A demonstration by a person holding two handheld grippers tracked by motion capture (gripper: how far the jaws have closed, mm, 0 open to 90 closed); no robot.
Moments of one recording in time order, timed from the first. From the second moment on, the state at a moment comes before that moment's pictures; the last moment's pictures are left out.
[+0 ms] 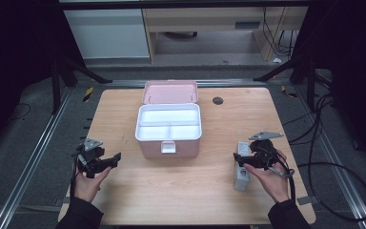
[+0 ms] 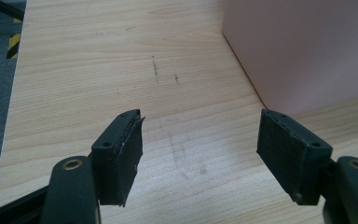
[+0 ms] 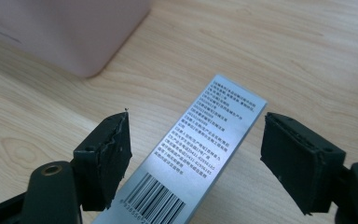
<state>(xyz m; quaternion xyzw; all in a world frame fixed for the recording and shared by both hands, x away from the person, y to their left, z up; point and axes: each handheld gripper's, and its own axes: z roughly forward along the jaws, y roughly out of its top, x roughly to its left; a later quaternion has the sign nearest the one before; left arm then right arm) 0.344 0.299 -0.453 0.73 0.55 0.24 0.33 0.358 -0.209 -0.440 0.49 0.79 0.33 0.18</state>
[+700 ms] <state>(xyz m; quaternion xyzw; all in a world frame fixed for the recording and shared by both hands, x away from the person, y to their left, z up) 0.346 0.299 -0.456 0.74 0.55 0.23 0.32 0.368 -0.205 -0.447 0.48 0.82 0.26 0.17</state>
